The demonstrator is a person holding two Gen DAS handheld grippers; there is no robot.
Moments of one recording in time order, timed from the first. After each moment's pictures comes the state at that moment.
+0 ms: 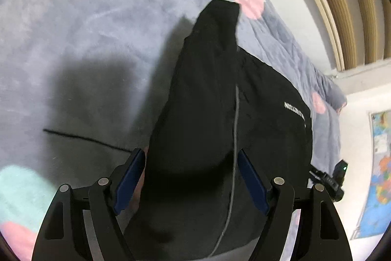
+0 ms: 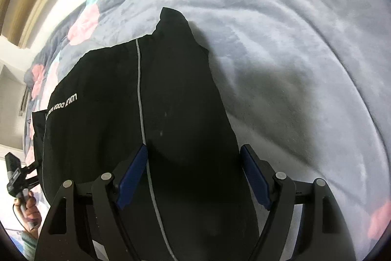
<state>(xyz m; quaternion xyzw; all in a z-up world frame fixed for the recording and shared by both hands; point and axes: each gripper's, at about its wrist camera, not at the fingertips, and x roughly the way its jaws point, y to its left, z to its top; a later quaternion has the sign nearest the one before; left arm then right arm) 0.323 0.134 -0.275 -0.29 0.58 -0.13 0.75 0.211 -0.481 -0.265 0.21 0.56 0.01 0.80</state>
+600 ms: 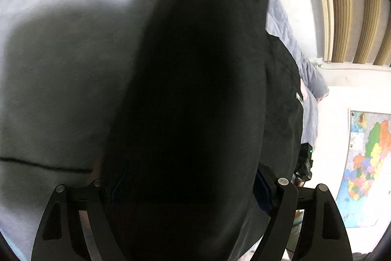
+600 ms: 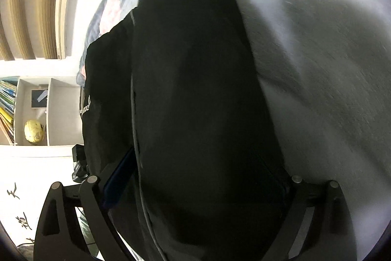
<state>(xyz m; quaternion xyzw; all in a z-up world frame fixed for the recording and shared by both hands) 0.357 0.094 -0.339 -0.34 0.62 -0.22 0.67 0.242 -0.483 -0.342 0.38 0.58 0.18 0.70</state>
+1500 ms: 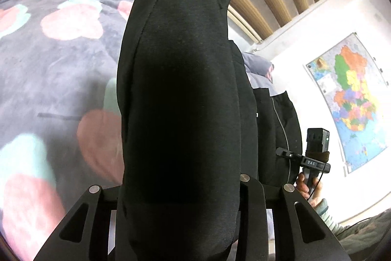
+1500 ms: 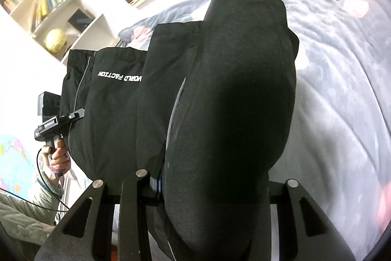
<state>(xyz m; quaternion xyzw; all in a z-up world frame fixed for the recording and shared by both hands) 0.146 0.060 -0.115 -0.23 0.46 -0.29 0.81 0.104 -0.386 -0.169 0.16 0.48 0.25 0.83</state>
